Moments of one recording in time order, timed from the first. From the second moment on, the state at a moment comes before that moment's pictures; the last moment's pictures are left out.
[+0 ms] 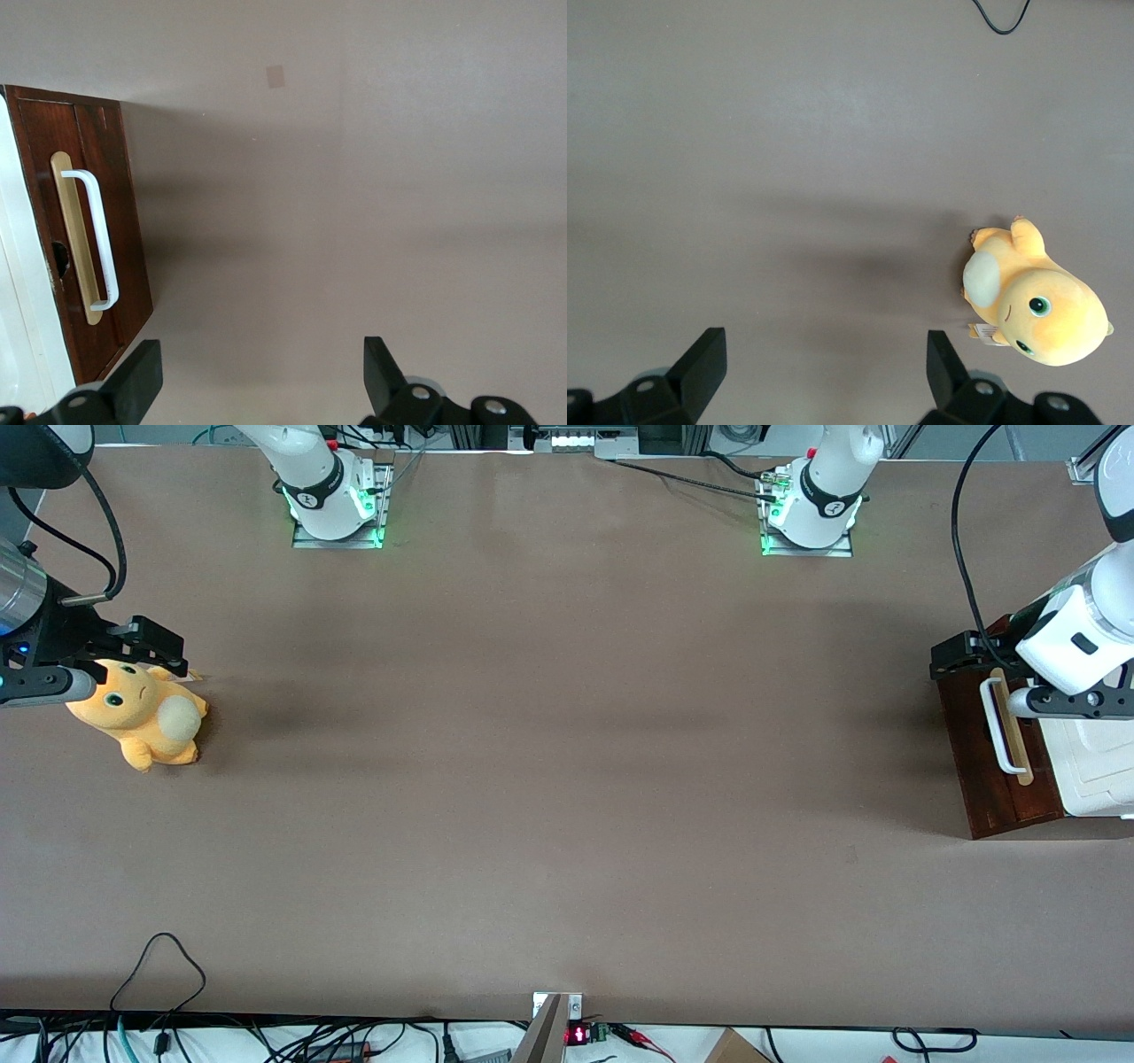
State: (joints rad) arm -0.09 0.12 0.07 -1.57 0.00 1.54 -0.01
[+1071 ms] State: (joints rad) arm -0.09 0.21 -0.19 -1.79 0.71 1.51 -0.47
